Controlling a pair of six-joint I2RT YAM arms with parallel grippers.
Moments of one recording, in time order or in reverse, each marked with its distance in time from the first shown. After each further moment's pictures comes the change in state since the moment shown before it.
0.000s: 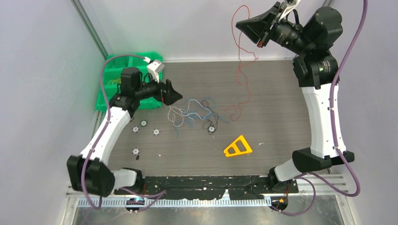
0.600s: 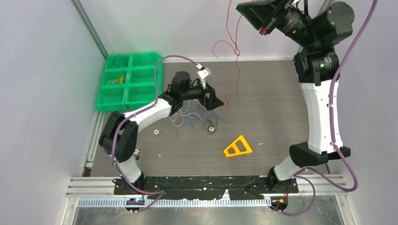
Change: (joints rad) left arm -0.414 0.351 0.043 0.601 -0.021 -0.062; right arm 0.013 0.079 0.151 0.193 -0.007 0.302
